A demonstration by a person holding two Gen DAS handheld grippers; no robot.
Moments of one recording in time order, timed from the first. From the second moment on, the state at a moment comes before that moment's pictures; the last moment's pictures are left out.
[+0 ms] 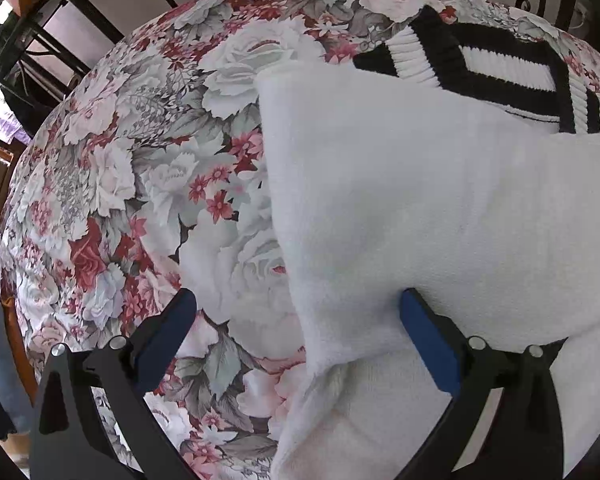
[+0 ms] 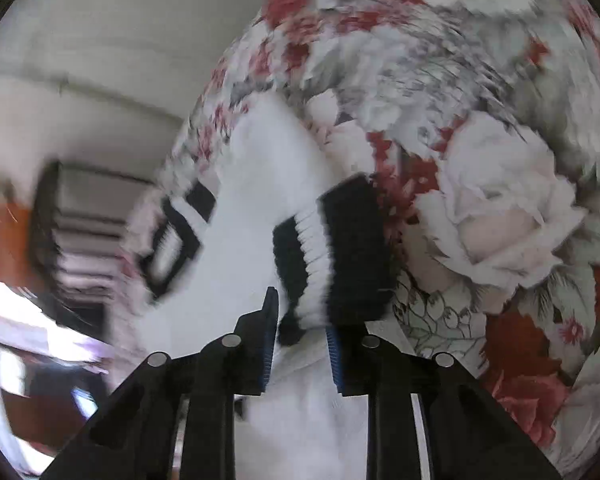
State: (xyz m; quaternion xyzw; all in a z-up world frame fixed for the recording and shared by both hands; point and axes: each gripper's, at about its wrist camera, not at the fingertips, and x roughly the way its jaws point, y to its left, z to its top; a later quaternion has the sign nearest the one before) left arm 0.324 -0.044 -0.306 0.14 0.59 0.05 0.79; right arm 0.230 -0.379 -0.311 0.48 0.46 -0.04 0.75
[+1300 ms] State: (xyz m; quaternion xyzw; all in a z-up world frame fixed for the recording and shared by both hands) left arm 0.405 0.038 -0.291 -0.03 0.56 0.06 0.83; right arm 0.265 -0.341 -0.273 0.24 0.47 -0.07 0.84
